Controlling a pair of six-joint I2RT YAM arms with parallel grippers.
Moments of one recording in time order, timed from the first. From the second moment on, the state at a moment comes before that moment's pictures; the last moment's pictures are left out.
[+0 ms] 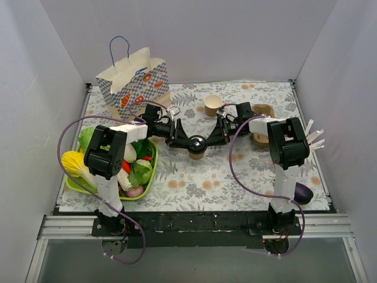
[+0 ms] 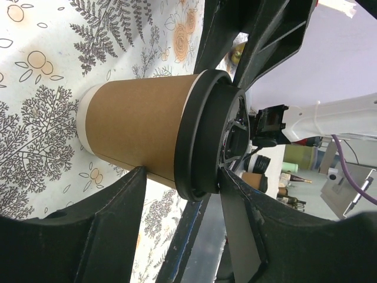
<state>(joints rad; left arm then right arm) -0.34 1.95 1.17 -0.11 1.05 -0.51 0.26 2.06 1.24 -0.24 -1.27 0.42</state>
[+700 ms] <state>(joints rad) -0.34 1.97 1.20 -0.13 1.07 -0.52 0.26 2.10 1.32 -0.34 -1.24 0.37</state>
